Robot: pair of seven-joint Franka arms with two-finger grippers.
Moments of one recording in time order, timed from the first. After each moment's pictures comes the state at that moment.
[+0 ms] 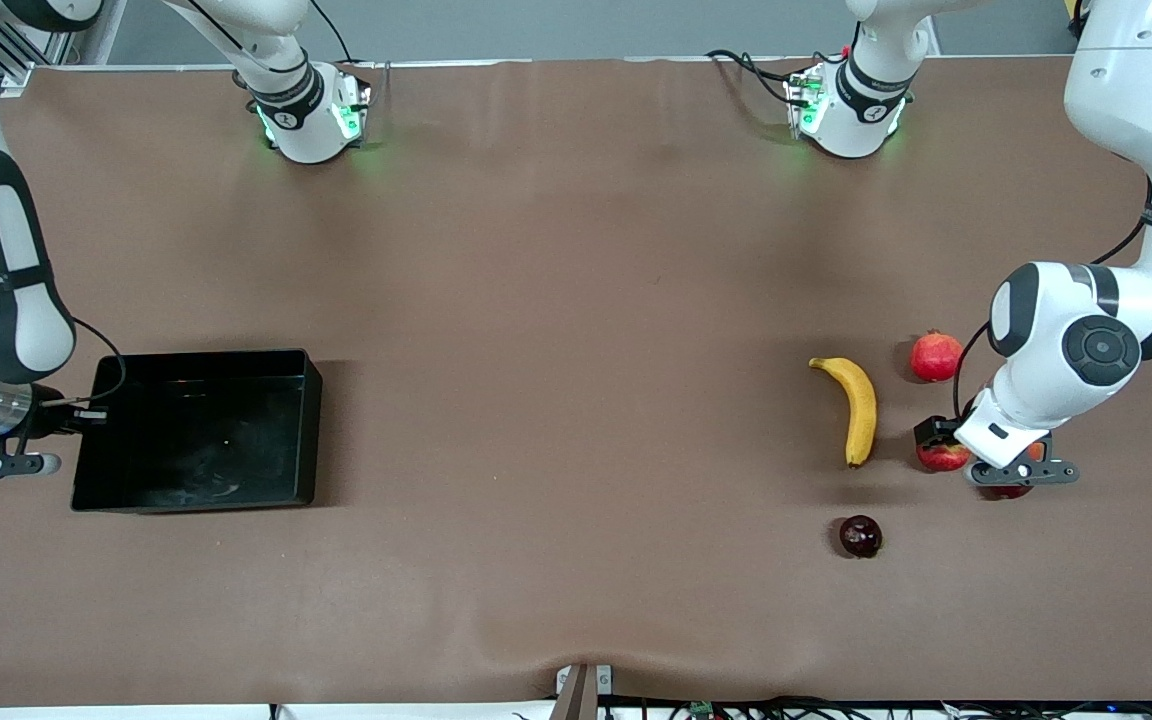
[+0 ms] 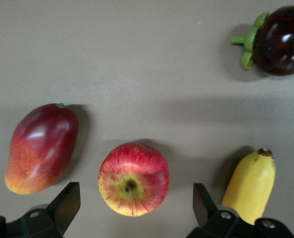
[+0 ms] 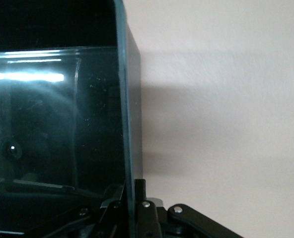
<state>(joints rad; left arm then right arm) 0.20 0.50 -0.20 -1.86 0.29 2.41 -0.17 -0.35 0.57 0.02 -1.68 0.02 2.18 -0.42</state>
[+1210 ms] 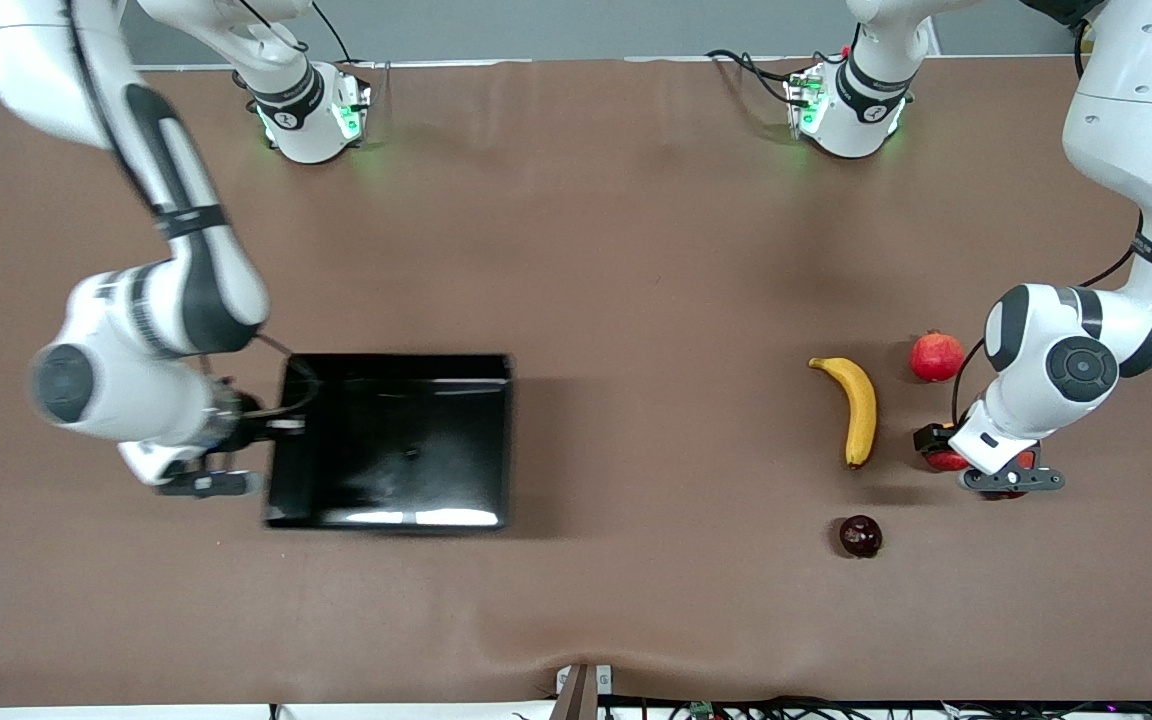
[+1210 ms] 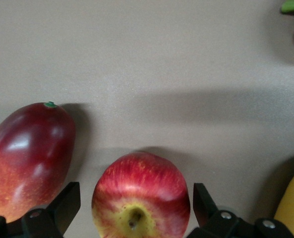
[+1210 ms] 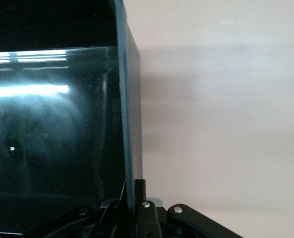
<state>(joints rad) 0.24 0.59 -0.20 -1.86 0.38 2.49 -0.17 0.14 0.50 0.08 -1.62 0.12 2.04 0.13</state>
